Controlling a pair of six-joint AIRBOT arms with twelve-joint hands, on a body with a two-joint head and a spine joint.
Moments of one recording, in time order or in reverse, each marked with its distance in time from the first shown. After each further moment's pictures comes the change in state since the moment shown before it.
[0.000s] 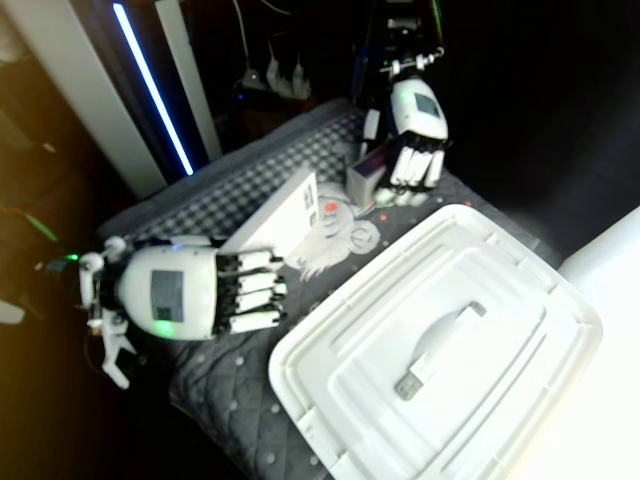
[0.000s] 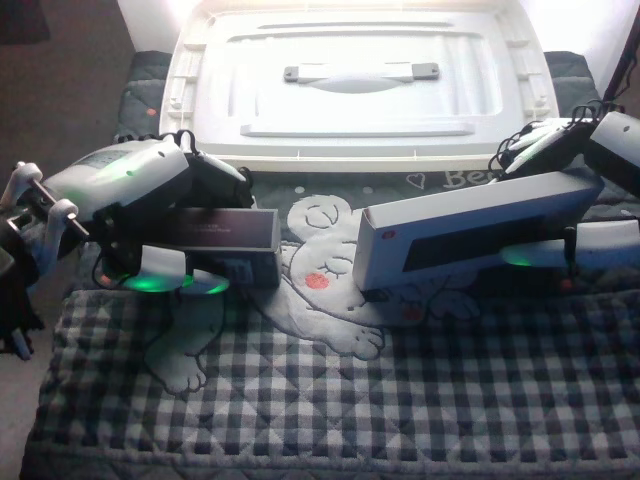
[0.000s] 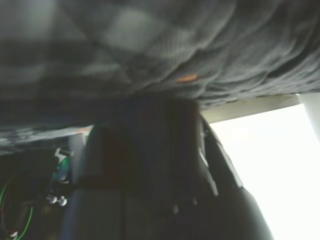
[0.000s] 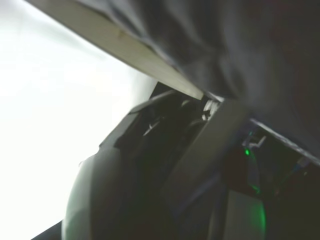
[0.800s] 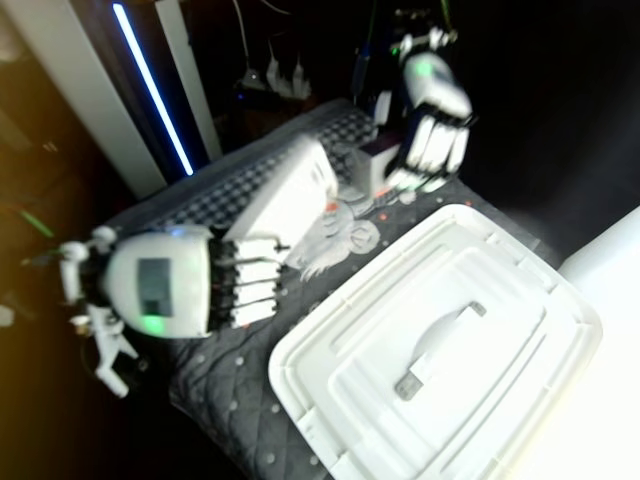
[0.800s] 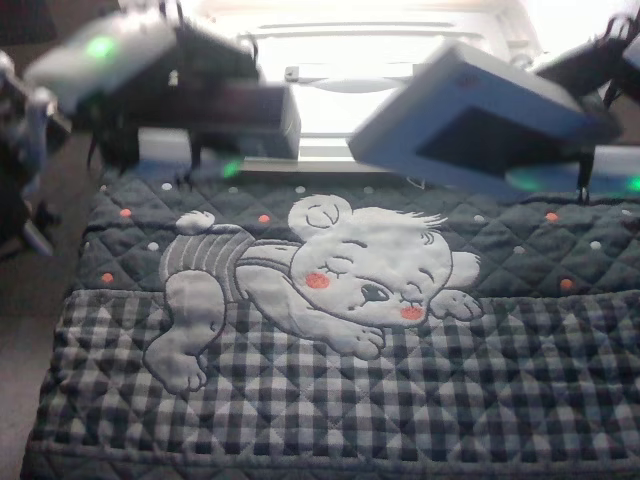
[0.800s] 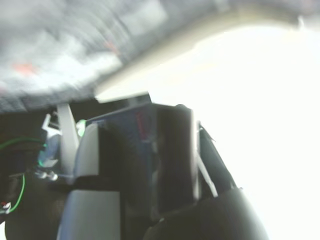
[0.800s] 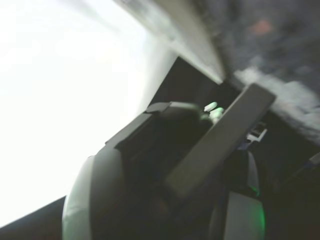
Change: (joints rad) left arm -0.188 0.004 0.061 0.050 -0.095 -0.018; right arm 0.112 0.044 0.010 0.001 0.078 -0.039
